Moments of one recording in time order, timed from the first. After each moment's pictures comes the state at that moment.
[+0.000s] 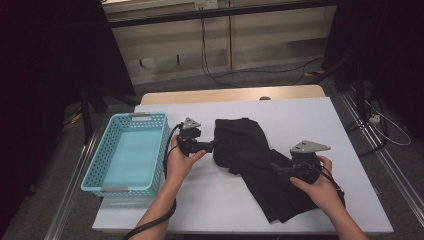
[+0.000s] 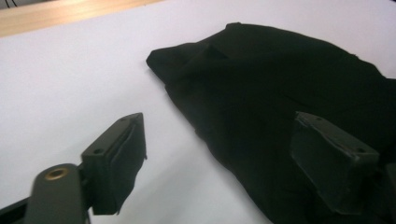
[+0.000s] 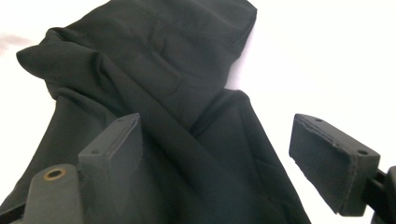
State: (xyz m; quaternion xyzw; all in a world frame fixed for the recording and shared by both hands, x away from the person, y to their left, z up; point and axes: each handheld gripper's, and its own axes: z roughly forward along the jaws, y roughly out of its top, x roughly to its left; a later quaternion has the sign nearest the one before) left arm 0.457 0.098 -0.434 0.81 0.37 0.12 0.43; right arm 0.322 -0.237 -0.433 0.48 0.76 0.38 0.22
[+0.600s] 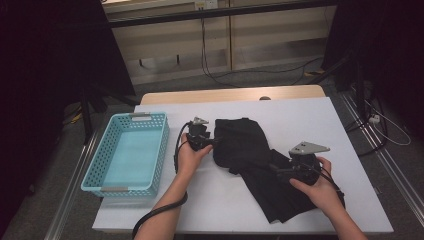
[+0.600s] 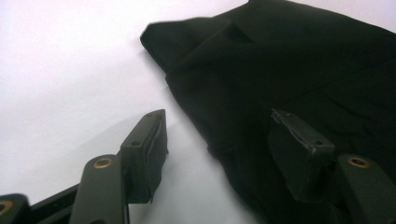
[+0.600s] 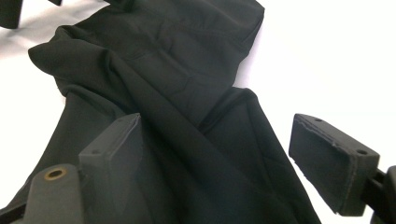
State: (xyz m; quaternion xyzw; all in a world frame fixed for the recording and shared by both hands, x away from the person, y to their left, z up) left arm 0.489 0.077 -0.463 0.81 0.41 0.10 0.41; right arm 0.320 -0.234 -0.434 0.47 0.76 0.38 0.22
